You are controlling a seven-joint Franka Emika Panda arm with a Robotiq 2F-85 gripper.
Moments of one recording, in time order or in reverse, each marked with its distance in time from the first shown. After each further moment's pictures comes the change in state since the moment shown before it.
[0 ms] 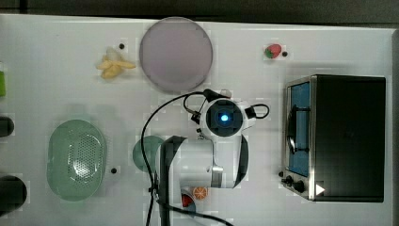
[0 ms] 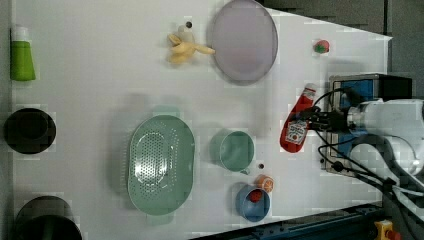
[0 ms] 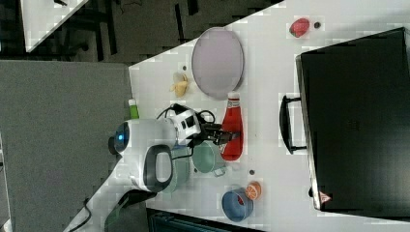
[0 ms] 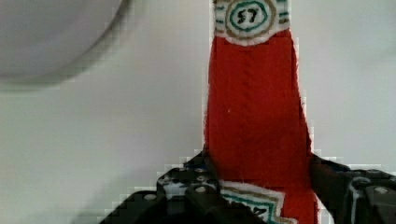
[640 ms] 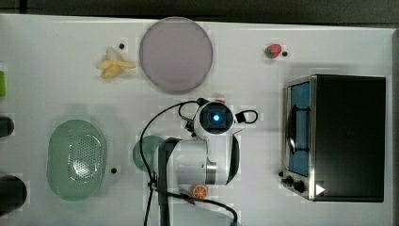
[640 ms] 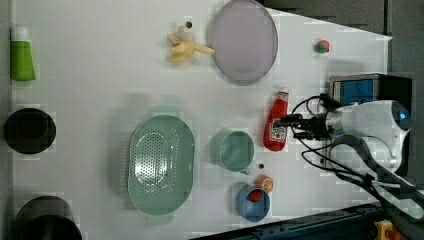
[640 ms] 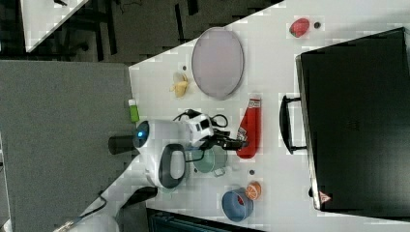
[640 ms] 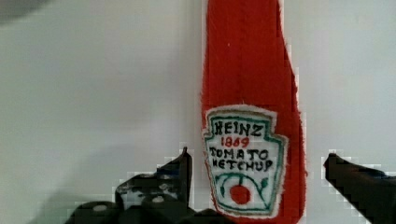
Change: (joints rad) arm 0.009 0.087 0.015 -0.012 0.010 0.016 -0.005
